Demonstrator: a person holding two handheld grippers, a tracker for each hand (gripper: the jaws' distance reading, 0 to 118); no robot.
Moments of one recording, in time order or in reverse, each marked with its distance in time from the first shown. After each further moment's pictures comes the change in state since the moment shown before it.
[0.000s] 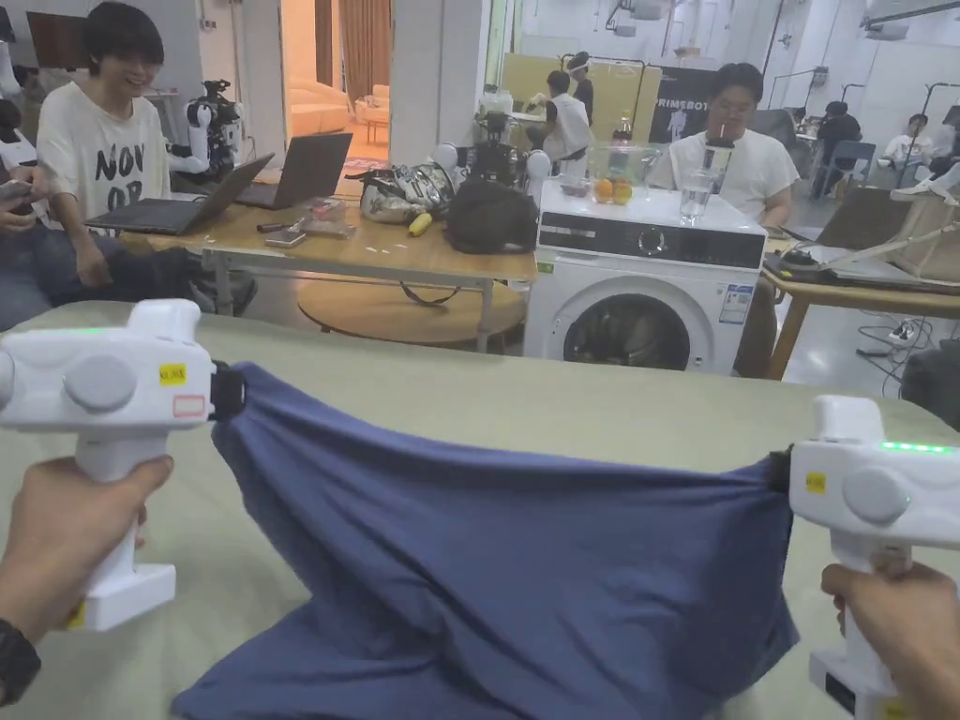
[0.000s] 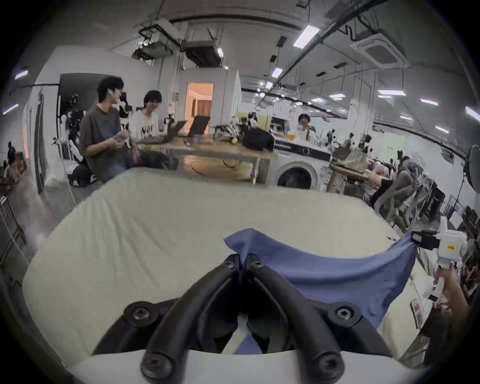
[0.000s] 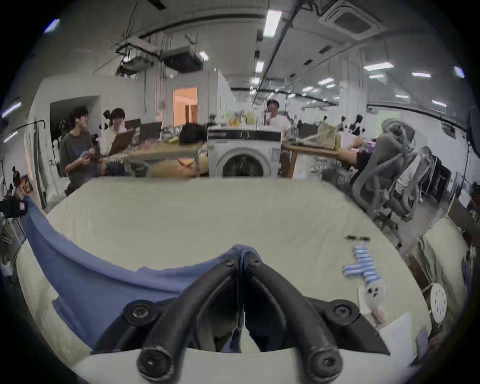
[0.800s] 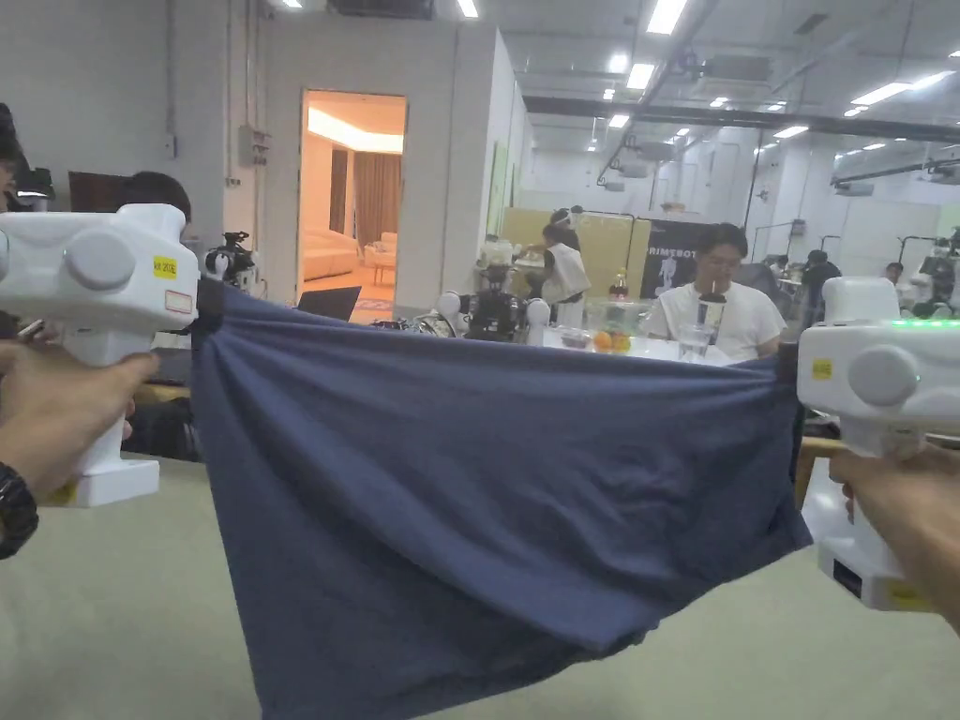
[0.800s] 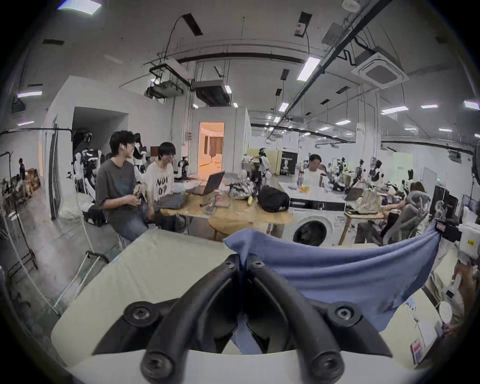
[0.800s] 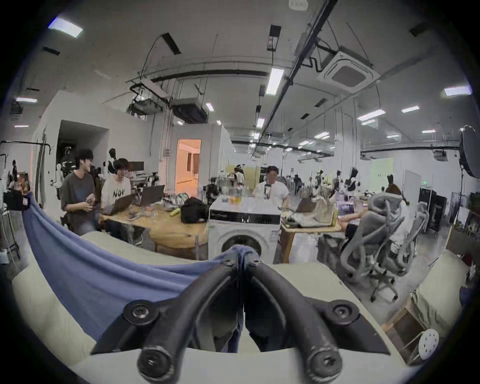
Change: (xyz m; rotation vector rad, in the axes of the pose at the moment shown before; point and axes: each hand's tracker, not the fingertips) left arm -0.002 0.203 0.020 0.215 0.084 -0.032; right arm -0.049 0.218 0.045 0.333 -0.011 0.054
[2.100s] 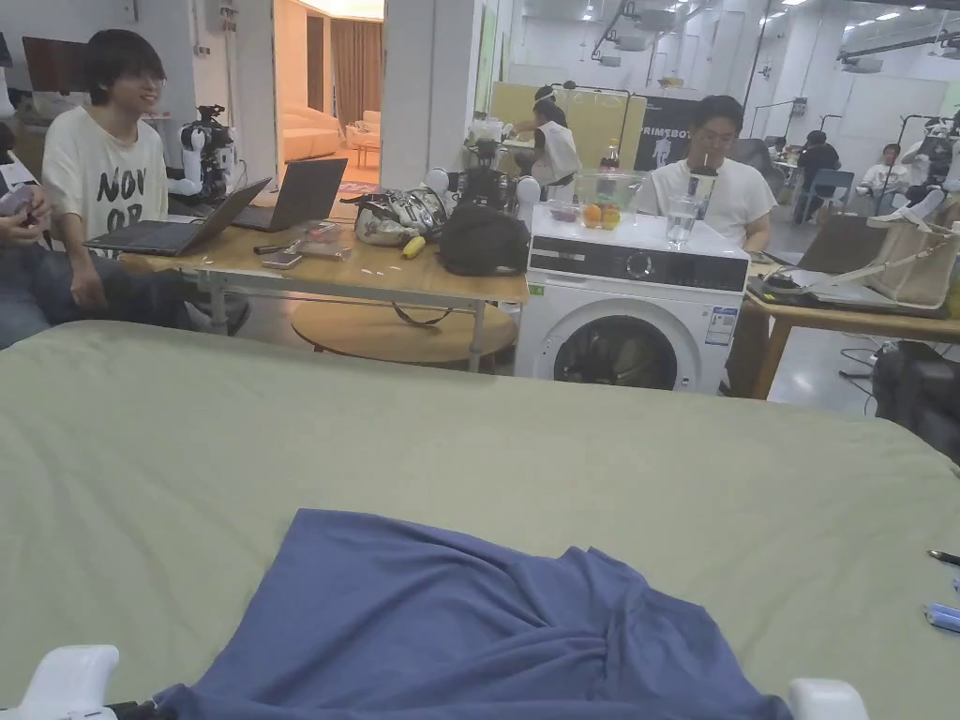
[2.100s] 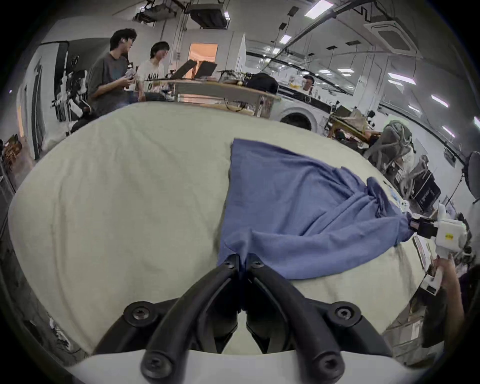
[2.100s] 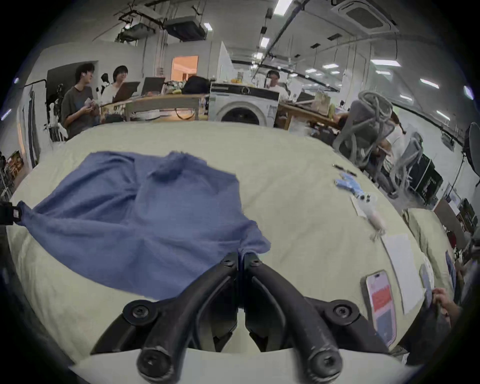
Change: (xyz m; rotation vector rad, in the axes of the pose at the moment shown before) left arm -0.021 -0.426 0.132 -0.487 -0.116 0.089; right arm 0.006 -0.398 0.175 -0.539 -0.035 0.049
